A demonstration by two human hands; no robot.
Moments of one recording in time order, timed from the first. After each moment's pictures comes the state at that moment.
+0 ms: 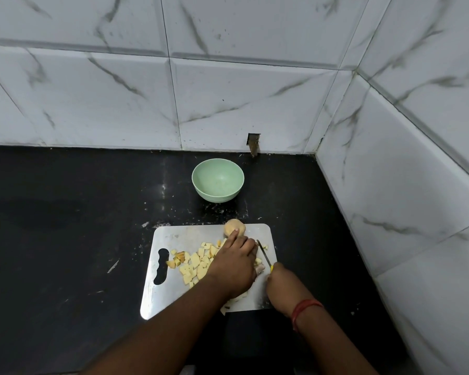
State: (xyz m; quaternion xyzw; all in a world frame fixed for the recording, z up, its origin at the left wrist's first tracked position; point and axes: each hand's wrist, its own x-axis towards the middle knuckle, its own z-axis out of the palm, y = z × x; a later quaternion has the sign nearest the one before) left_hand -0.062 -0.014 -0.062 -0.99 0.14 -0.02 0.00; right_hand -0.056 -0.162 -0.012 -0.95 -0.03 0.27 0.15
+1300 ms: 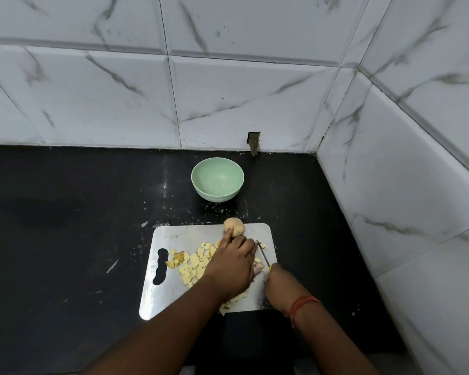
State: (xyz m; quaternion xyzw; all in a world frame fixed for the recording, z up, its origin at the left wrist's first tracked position) left_hand -0.065 -0.010 -0.064 -0.99 0.14 -0.02 0.03; right_hand -0.050 -0.164 -0.013 -0.94 -0.09 0.30 0.13
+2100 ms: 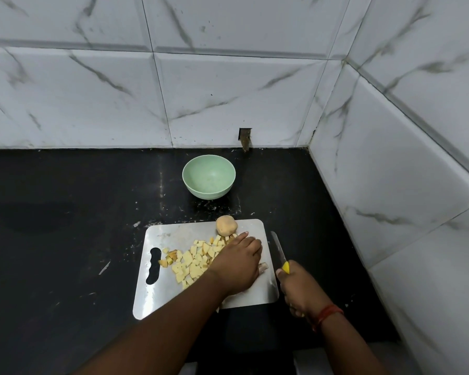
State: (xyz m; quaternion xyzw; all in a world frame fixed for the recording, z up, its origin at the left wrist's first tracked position) left_hand -0.051 -0.030 -0.065 -0.97 0.23 -0.02 0.03; right_hand -0.058 -0.211 -0.010 -0.84 0.09 0.31 0.43
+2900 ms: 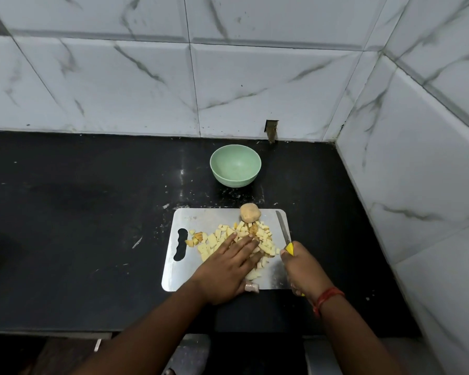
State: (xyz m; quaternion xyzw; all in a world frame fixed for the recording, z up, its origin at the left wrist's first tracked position) left_hand -0.136 0.027 -0.075 -0.97 0.23 -0.07 0.05; right_hand -0.064 -0.175 -0.002 -0.86 0.03 0.29 0.42
